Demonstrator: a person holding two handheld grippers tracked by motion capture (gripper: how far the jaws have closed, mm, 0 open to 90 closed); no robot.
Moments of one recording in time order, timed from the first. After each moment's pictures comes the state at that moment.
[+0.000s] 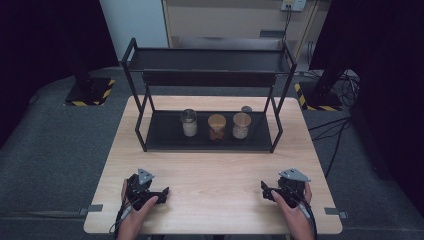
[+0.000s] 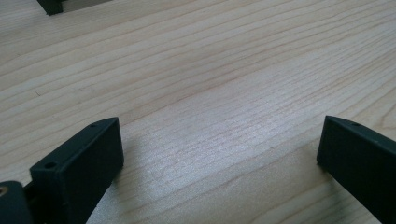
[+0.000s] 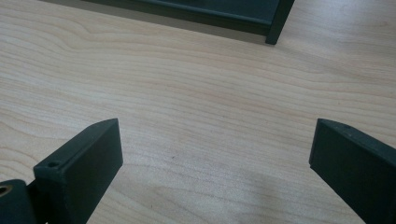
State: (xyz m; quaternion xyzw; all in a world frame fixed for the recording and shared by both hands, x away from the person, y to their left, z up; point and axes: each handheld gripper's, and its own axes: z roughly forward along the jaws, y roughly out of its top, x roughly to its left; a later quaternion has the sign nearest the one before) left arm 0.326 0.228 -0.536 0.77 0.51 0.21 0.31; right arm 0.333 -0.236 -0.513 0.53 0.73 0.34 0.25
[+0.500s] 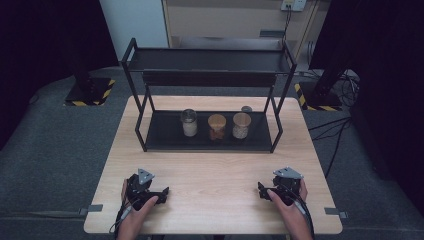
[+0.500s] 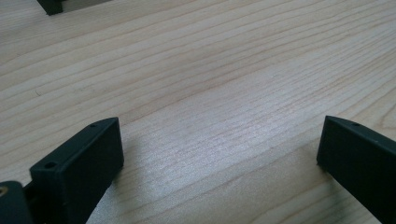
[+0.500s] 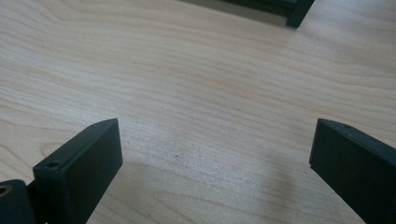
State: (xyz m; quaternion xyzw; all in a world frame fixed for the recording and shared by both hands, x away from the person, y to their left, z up) left arm 0.326 0.228 -0.536 0.77 0.51 0.21 0.31; right arm 0.346 -0.226 -0.527 0.52 0.76 0.31 0.24
